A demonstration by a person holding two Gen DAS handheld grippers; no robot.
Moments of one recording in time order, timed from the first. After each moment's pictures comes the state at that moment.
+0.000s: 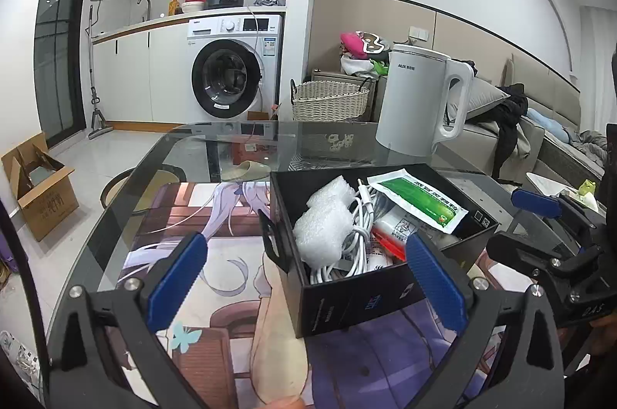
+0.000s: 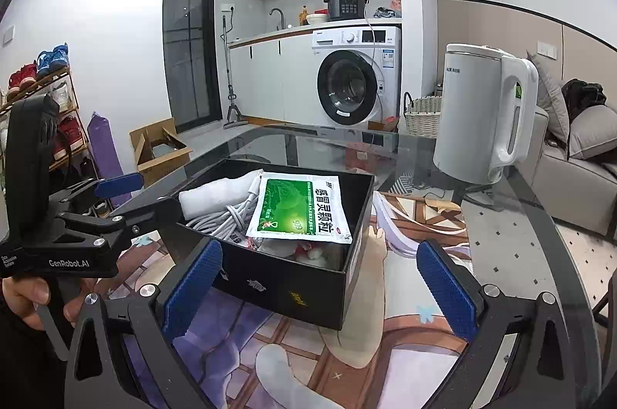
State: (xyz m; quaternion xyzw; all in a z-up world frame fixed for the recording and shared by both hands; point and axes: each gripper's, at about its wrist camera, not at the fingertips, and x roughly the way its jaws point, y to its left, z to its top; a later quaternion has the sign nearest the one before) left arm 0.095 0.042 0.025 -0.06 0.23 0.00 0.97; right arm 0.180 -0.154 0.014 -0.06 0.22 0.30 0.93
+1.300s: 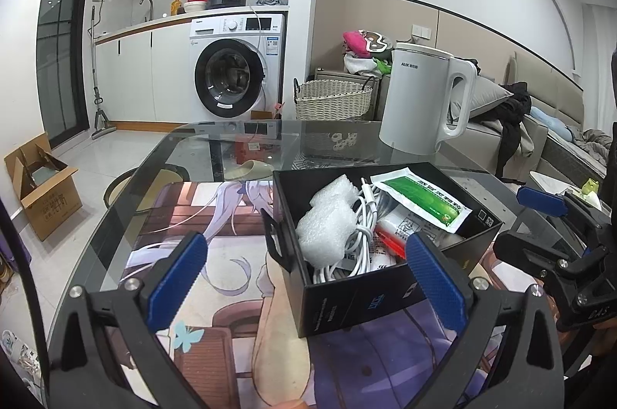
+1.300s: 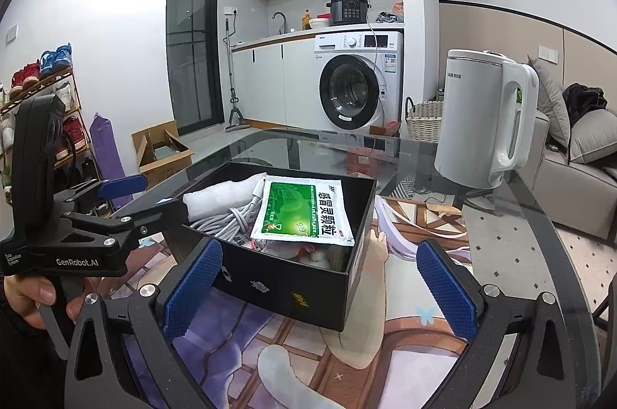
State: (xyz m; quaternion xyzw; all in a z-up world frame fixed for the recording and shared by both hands) left arm 0.094 0.041 0.023 -0.05 0.23 0.01 0.97; right arm 0.175 -0.155 0.015 -0.06 0.21 0.30 0.93
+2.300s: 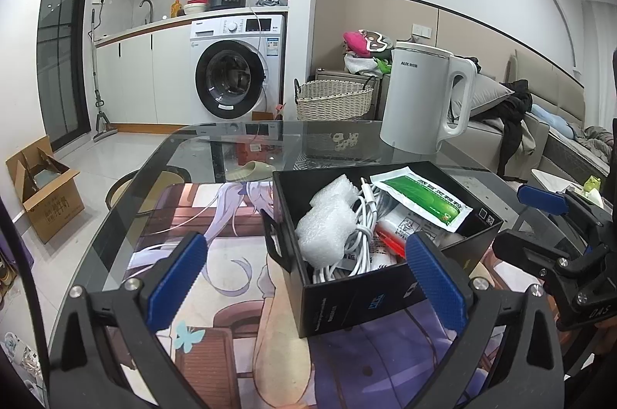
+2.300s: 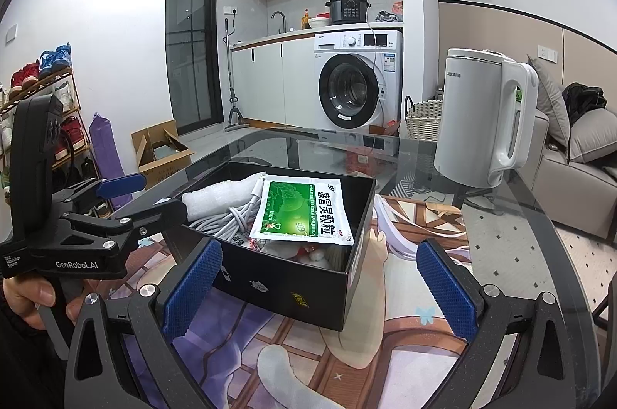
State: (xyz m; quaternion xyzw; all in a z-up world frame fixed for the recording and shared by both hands) left arm 0.094 0.041 0.022 -0.05 0.23 0.01 0.97; right arm 0.175 -0.155 0.015 -0.06 0.21 0.30 0.93
